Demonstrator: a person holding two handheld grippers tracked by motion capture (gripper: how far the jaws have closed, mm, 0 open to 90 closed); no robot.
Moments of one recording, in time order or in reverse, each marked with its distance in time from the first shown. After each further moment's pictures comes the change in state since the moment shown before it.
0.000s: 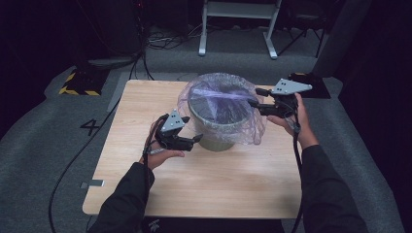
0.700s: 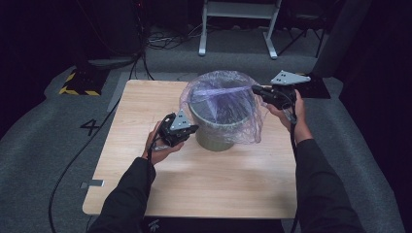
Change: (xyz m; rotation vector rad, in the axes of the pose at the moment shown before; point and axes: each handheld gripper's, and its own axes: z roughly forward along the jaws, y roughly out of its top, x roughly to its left) left arm 0.012 -0.006 0.020 0.111 0.002 0.083; right arm -0.019 0.006 0.012 -0.004 -0.070 0.092
